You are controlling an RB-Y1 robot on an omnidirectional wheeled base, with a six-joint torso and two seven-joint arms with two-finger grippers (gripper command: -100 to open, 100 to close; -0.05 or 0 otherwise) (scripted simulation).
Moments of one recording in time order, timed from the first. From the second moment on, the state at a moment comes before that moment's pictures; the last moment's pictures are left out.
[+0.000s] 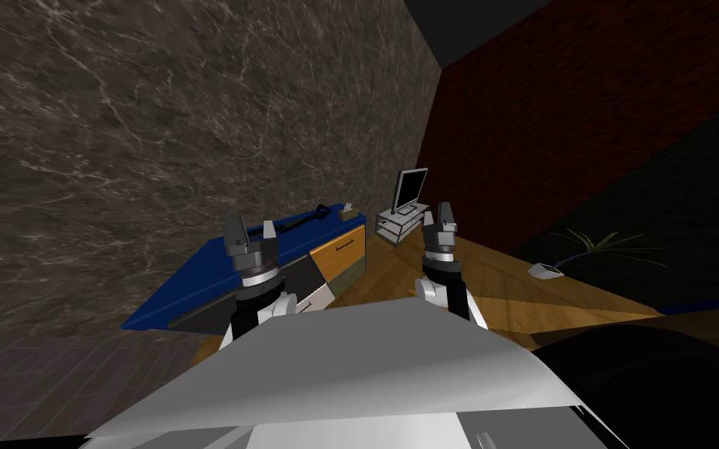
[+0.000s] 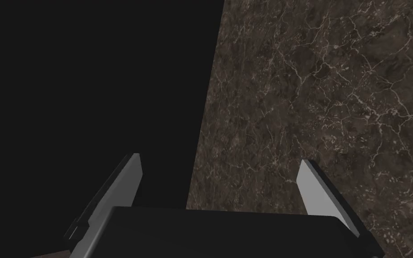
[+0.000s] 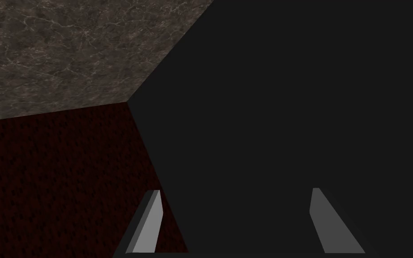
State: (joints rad) left arm 0.45 0.01 0.01 -2.35 -0.06 -0.64 -0.13; right arm 0.48 0.04 -0.07 -2.36 0.03 -0.52 0.12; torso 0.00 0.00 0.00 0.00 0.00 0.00
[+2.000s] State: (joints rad) left arm 0.40 0.15 0.07 -2.17 -0.02 -0.57 -0.13; right arm 0.48 0.04 -0.07 -2.36 0.03 -0.52 0.12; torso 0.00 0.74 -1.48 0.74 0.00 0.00
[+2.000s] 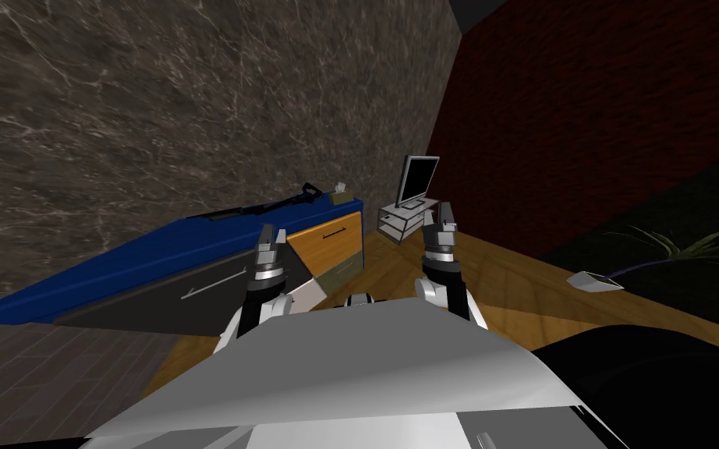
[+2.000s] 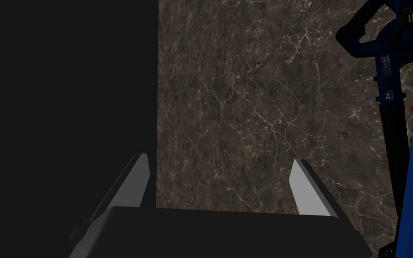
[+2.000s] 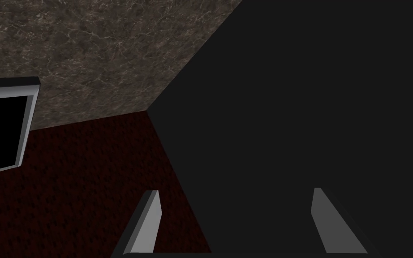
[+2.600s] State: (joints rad) left arm 0.37 0.15 0.11 -2.03 0.01 -0.51 -0.13; right arm 0.48 0.04 -0.07 -2.36 0.03 -0.52 0.12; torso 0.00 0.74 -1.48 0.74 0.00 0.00
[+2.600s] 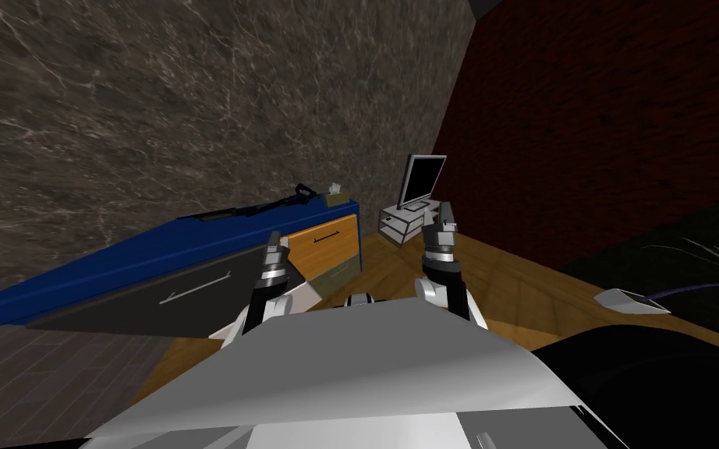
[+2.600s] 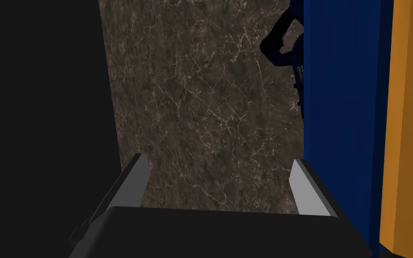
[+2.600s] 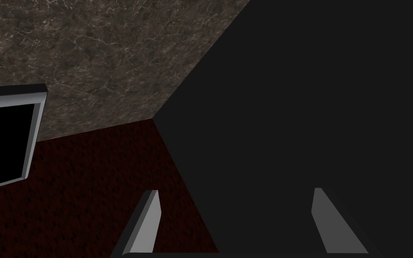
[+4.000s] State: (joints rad) left arm 0.29 0.13 0.20 -1.76 0.06 -0.38 -0.12; right arm 0.48 0.04 -0.07 -2.36 0.03 -0.52 0.12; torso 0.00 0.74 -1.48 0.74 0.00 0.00
